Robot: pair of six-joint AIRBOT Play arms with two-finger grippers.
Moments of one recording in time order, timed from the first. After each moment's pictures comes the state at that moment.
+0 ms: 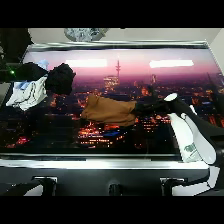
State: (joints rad) left arm 0.04 -1.18 1.53 1.07 -1.14 -1.39; right arm 0.01 -1.66 1.18 -0.59 1.07 1.06
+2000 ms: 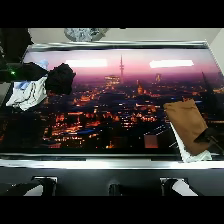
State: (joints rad) left arm 0.04 -1.18 1.53 1.07 -1.14 -1.33; right arm -0.83 -1.22 1.02 -1.34 1.61 1.29
